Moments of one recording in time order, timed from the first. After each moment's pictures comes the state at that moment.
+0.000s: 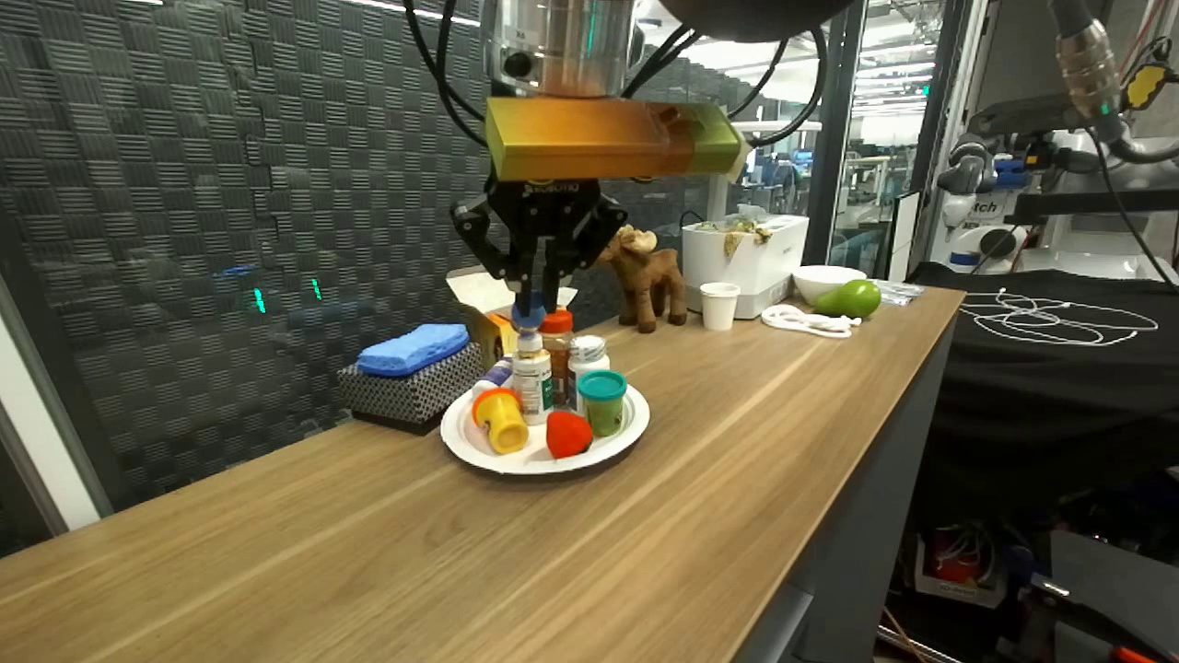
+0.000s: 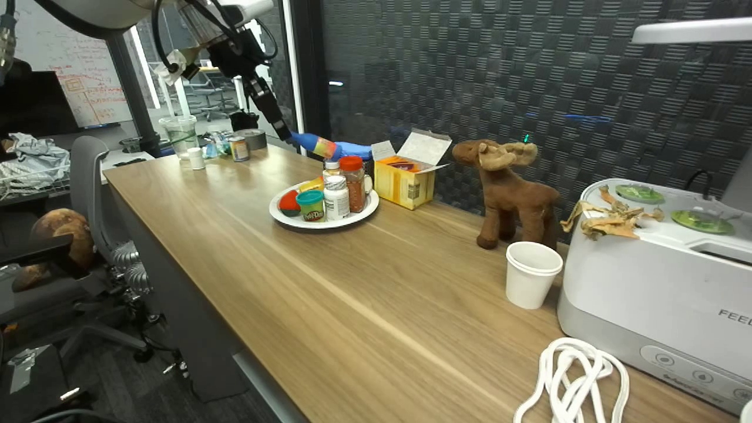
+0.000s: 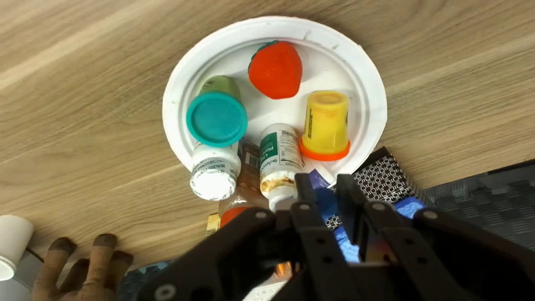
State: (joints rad) arm 0.23 0.05 0.13 -2.07 -0.42 2.39 1.04
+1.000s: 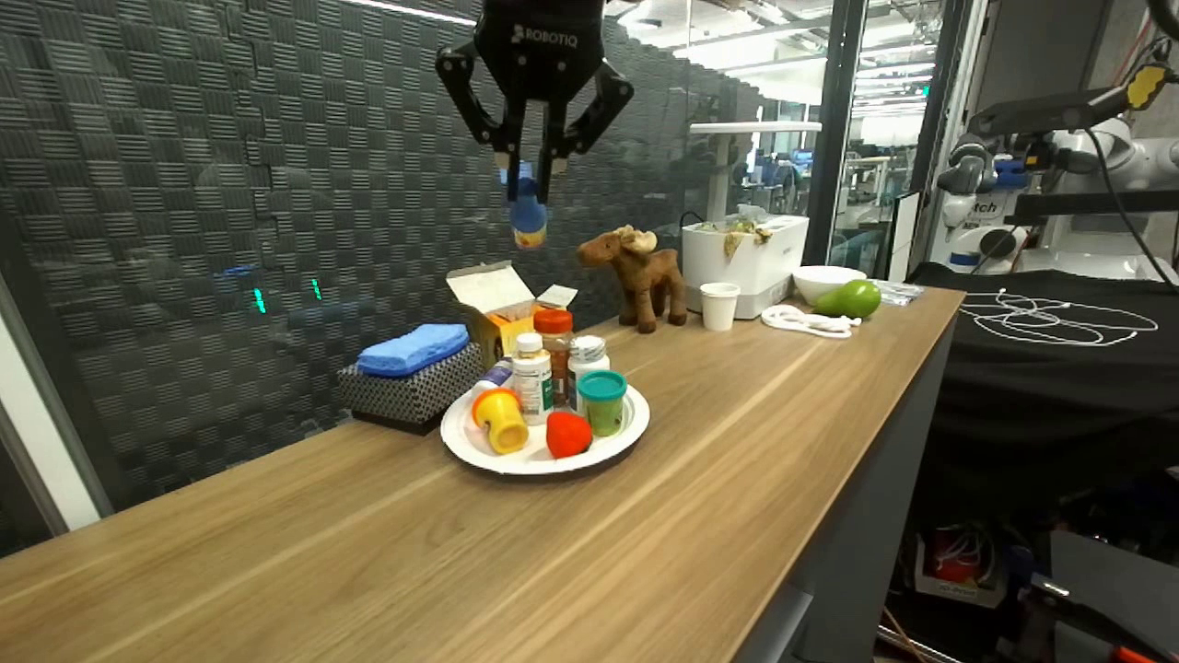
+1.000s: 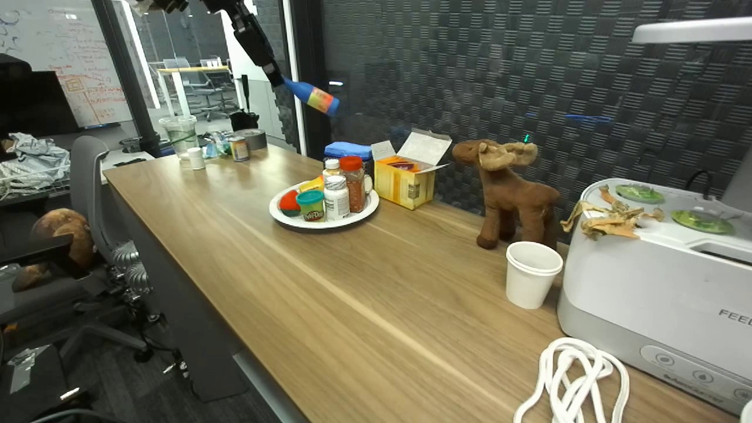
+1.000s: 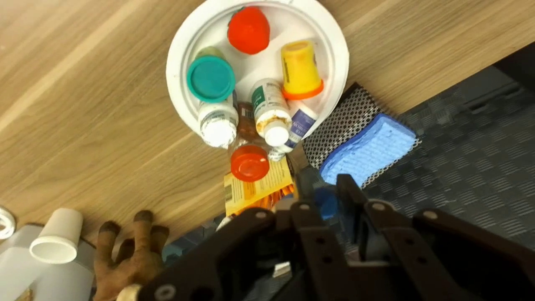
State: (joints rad) arm 0.22 -0.05 0.14 -1.97 -0.34 2.24 1.15
